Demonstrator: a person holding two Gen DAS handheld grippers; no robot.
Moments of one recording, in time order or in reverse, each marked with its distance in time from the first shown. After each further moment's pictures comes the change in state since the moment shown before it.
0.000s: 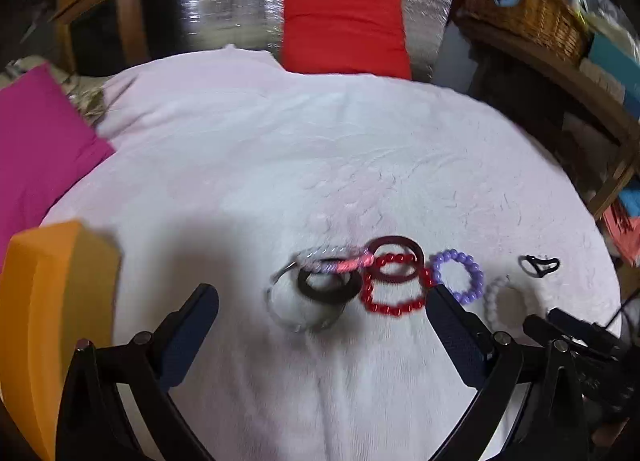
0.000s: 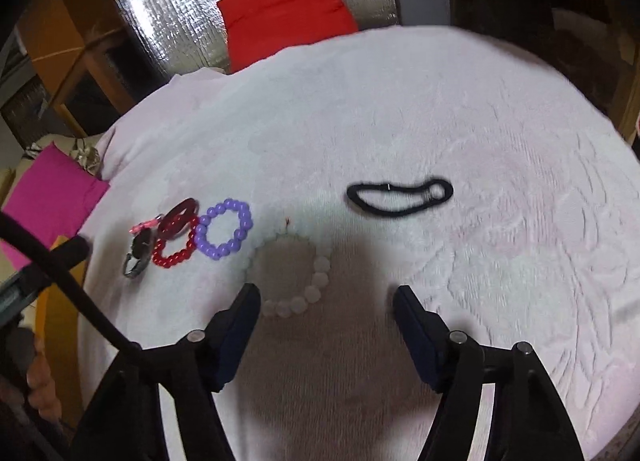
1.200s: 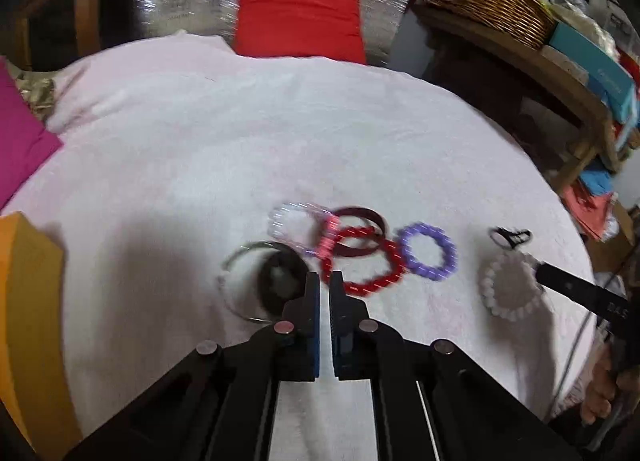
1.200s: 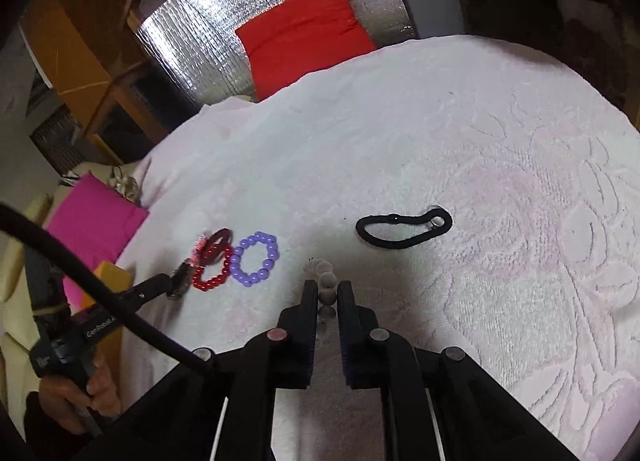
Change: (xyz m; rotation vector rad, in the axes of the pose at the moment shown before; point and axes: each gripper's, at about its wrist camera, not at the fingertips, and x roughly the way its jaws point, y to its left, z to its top) left arm 0.012 0.004 -0.013 0.035 0.011 -0.151; right arm -0.022 -0.024 0.009 0.073 -0.051 0.182
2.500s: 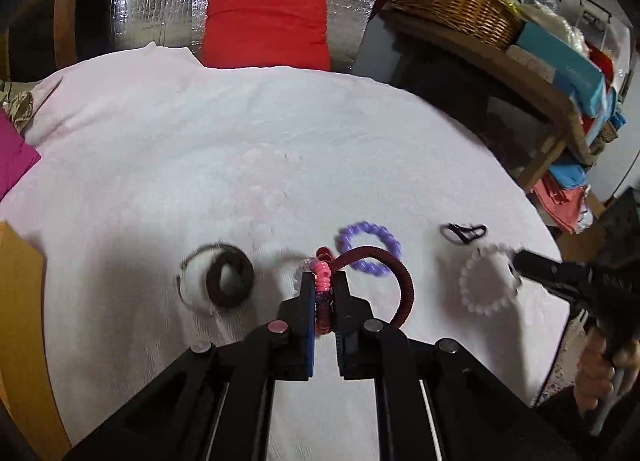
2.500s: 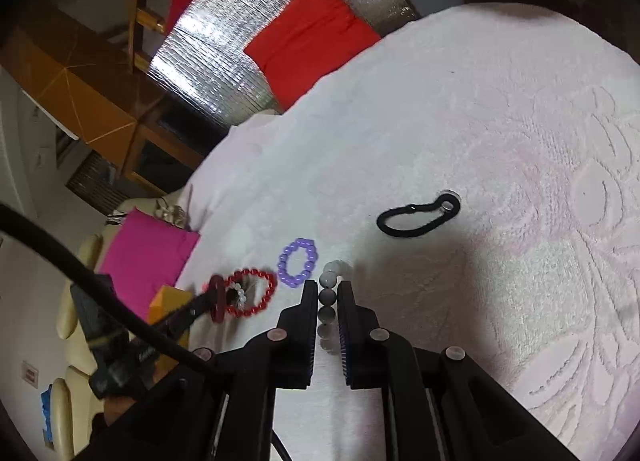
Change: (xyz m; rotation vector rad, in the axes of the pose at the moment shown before) left arm -0.024 -0.023 -0.014 0.039 -0.016 -0.133; right arm -0.019 -0.020 0.002 0.148 0.007 0.213
